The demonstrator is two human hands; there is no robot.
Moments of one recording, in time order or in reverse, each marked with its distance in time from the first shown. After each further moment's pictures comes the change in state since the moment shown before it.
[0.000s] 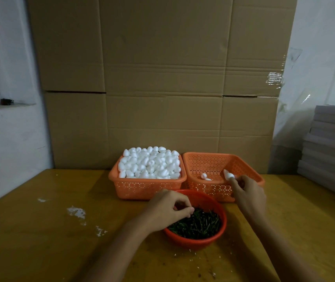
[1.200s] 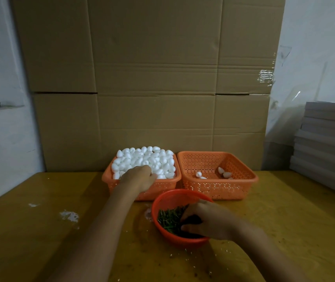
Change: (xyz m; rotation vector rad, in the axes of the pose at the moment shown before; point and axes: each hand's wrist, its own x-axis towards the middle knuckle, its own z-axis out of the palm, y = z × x) left_hand 0.047 -0.022 -0.067 0.543 -0.030 -0.528; right_hand -0.048 -0.056 0.002 -0.424 -0.952 -0.613
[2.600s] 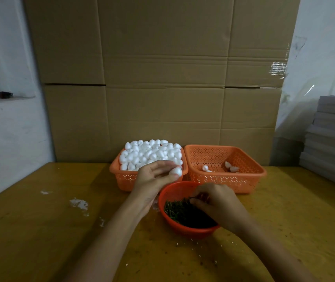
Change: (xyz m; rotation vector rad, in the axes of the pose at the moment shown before) left_hand -0.061 0.017 0.030 -1.600 0.065 0.163; right_hand -0.007 -0.003 0.006 0.102 0.463 0.034
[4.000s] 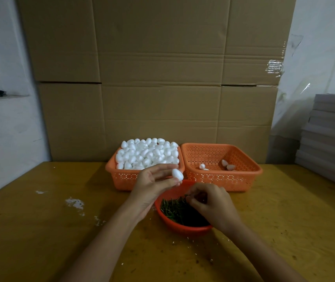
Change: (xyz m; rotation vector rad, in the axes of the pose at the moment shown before) left_hand -0.015 0.001 0.010 -0.056 -0.098 -0.012; right_hand -0.005 0.000 0.017 0.199 0.100 0.160
